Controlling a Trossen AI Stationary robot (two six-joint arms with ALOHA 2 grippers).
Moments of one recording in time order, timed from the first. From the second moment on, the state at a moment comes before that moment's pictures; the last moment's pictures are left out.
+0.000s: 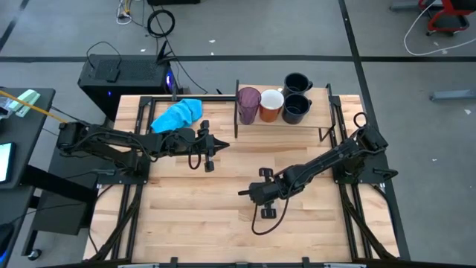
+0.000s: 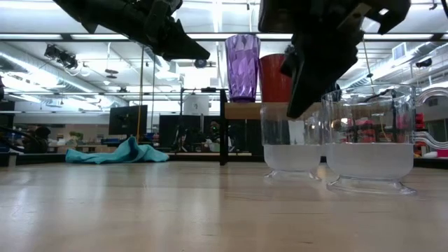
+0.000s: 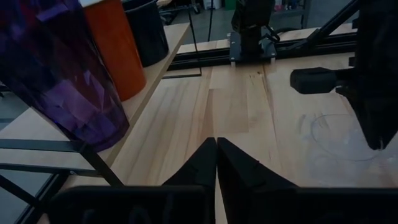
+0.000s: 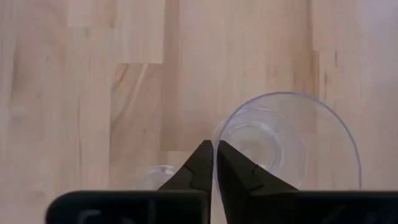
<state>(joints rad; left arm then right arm) 0.03 1.27 0.69 0.28 -0.19 0.14 0.38 1.78 1.22 -0.59 0.16 0.35</state>
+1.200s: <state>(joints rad) 0.03 1.27 0.69 0.28 -0.19 0.14 0.25 1.22 1.22 -1.25 0.25 0.50</state>
